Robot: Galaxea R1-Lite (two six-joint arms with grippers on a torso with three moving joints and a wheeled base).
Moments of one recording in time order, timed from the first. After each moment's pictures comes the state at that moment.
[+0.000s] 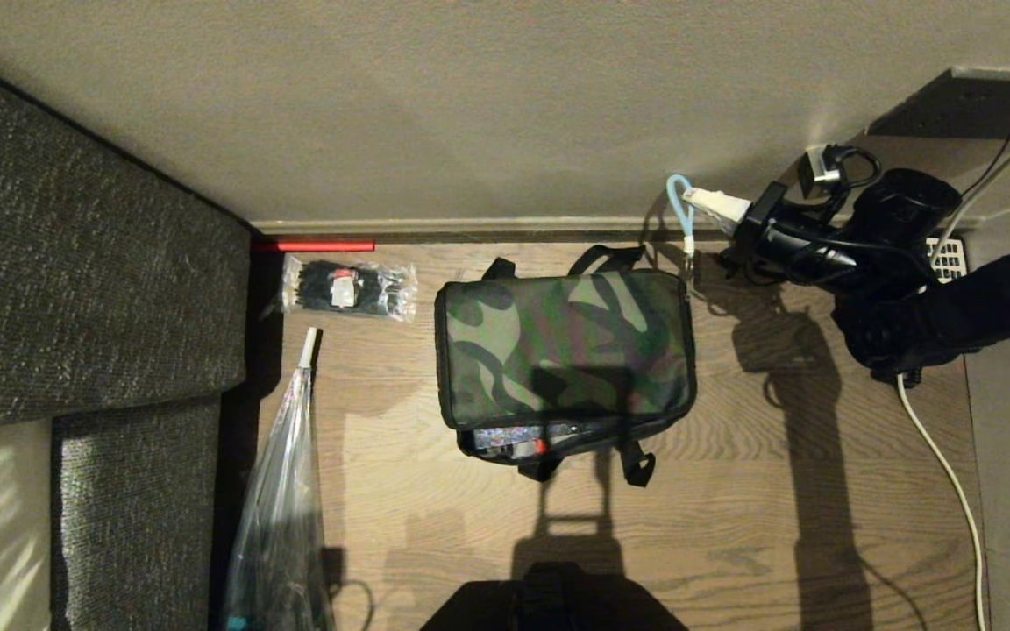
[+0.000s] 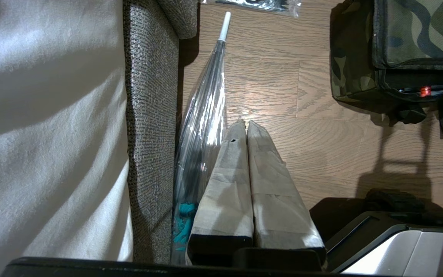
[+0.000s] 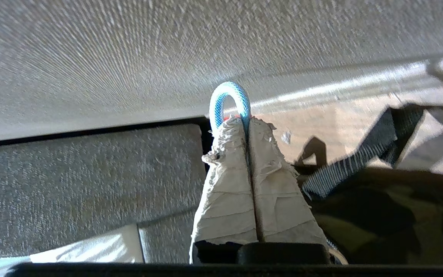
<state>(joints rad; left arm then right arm) 0.01 0.00 0.00 0.00 0.00 -0.01 0.07 2.17 -1.38 -1.21 0.75 1.00</state>
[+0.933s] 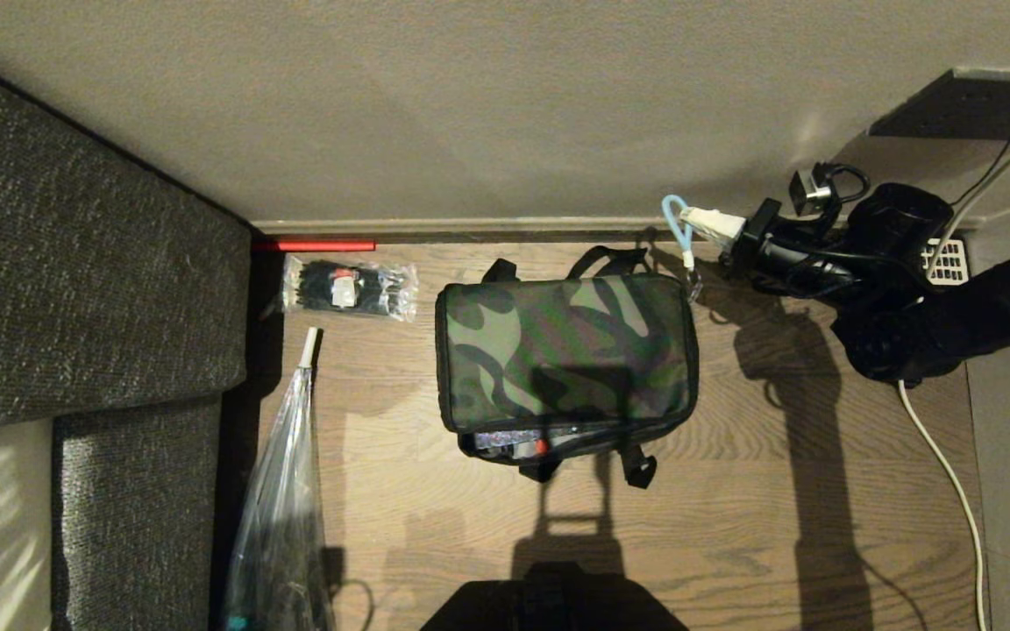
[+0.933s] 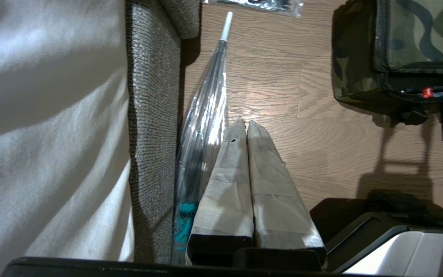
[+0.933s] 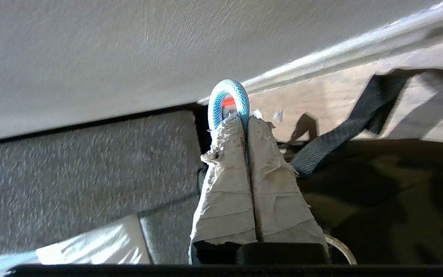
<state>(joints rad) 0.01 0.00 0.00 0.00 0.00 -0.01 0.06 2.18 -1.33 -1.21 0.76 1.01</state>
